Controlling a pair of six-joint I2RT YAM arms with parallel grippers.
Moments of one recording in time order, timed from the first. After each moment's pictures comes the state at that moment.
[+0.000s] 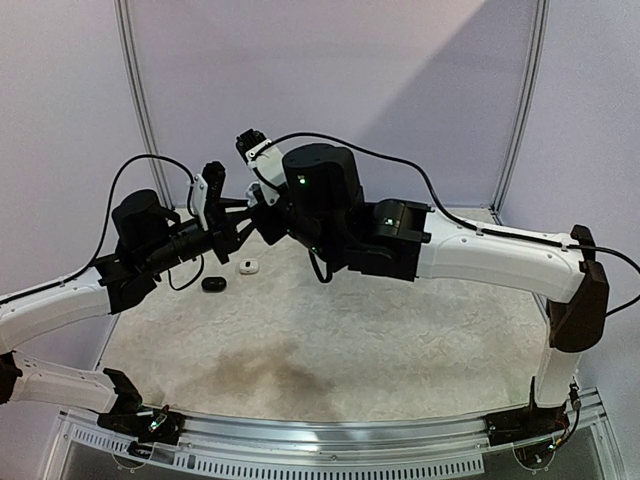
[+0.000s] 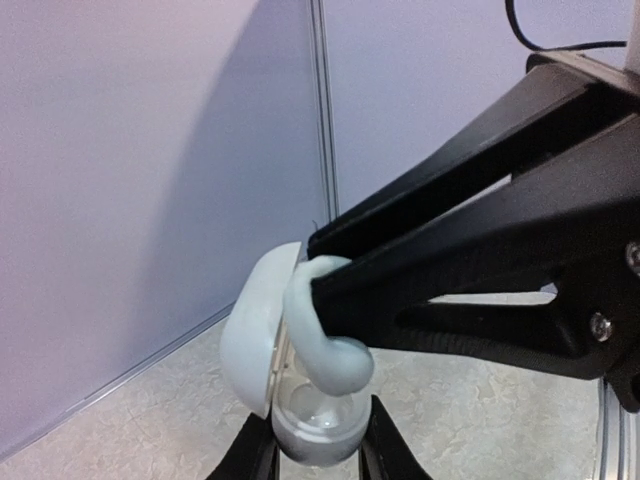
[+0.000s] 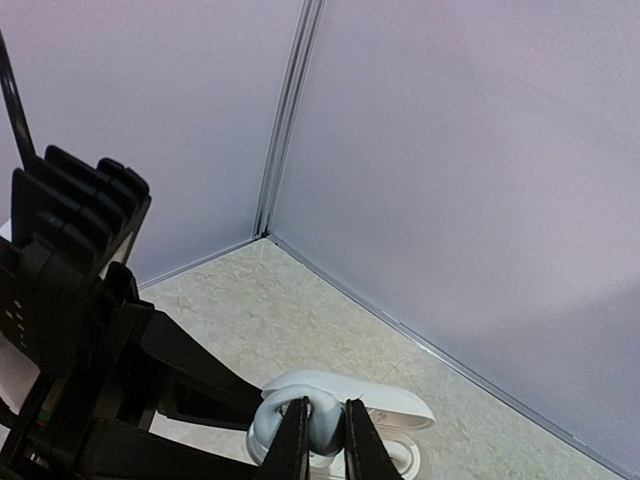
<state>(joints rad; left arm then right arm) -0.67 1.08 0.74 0.38 0.27 0.06 1.26 1.92 1.89 -0.12 0.62 -0.12</state>
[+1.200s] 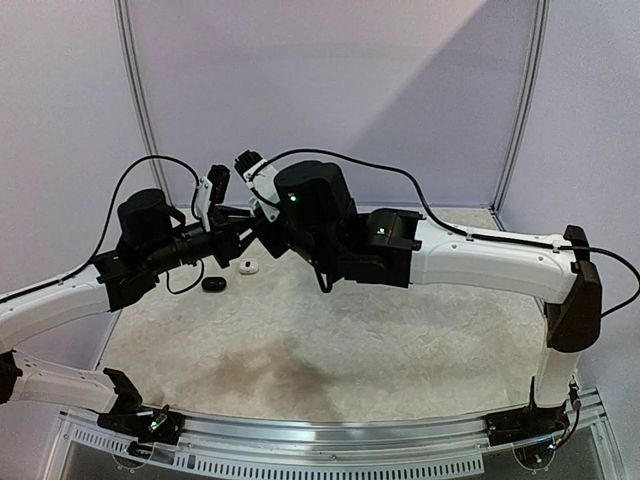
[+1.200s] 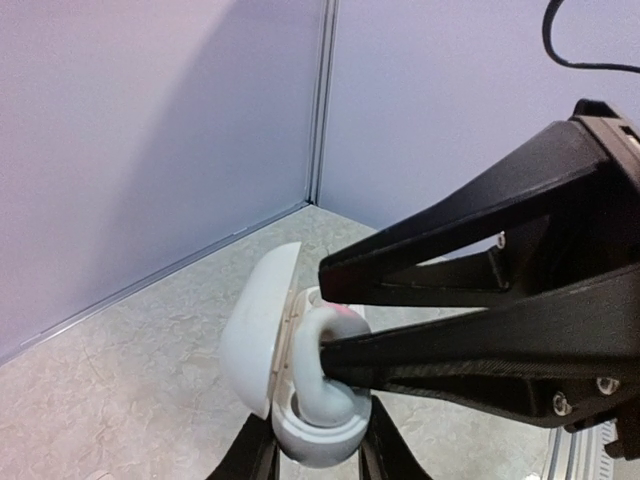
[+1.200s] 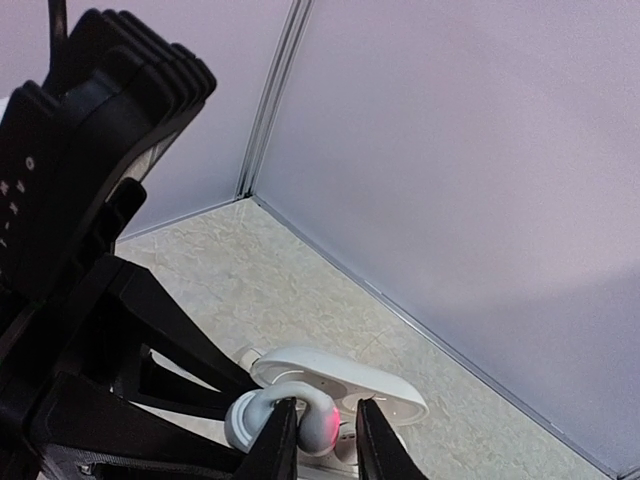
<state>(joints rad) -0.67 1.08 0.76 0.26 0.28 -0.08 1.26 1.94 1.85 -0.16 0.65 -0.16</state>
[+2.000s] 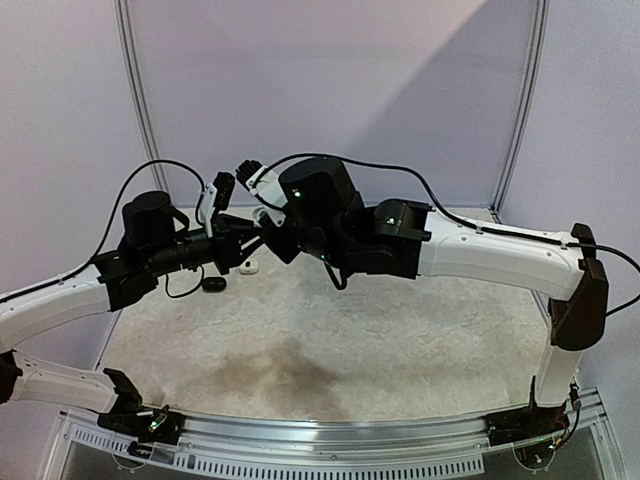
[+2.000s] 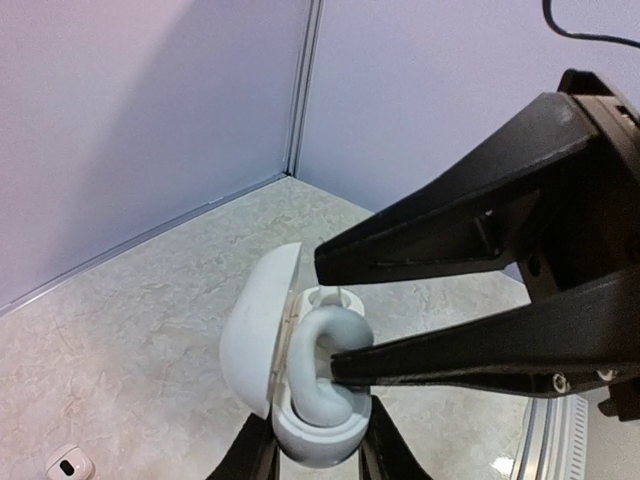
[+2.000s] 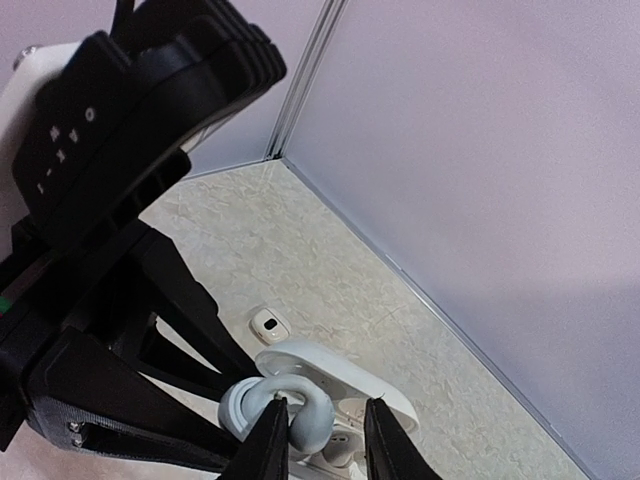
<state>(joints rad) -0.67 1.09 0.76 0.19 0.33 -0.12 1.24 1.91 1.86 -0.30 0.54 -0.17</state>
